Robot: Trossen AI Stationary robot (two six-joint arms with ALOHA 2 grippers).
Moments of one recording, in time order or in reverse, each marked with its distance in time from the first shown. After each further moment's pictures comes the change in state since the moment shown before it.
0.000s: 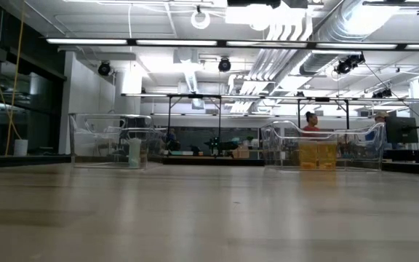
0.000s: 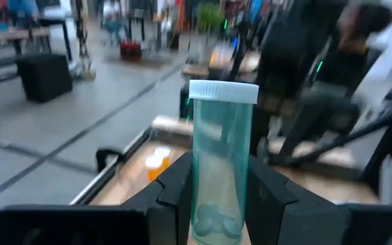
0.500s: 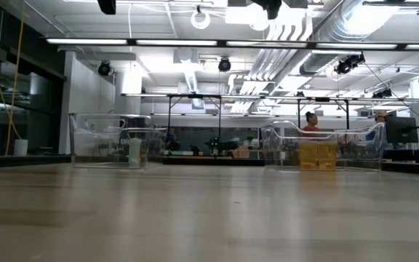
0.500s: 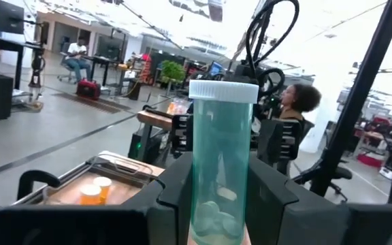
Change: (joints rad) left arm -0.103 -0.142 -0.389 0.530 0.007 -0.126; right arm 0.024 -0.089 -0.378 0.676 -0.149 0.109
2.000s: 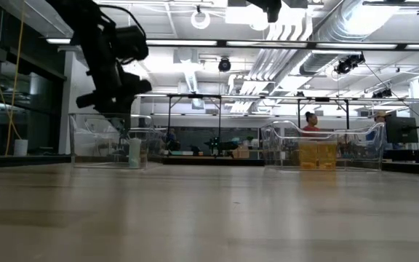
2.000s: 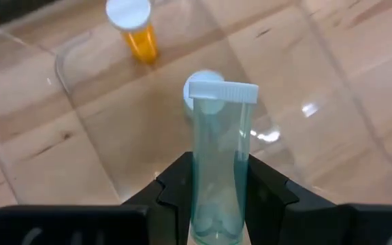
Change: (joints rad) left arm 0.683 0.571 0.230 -0.967 0.109 -0.287; right arm -0.003 0.000 0.000 -0.012 -0.004 0.055
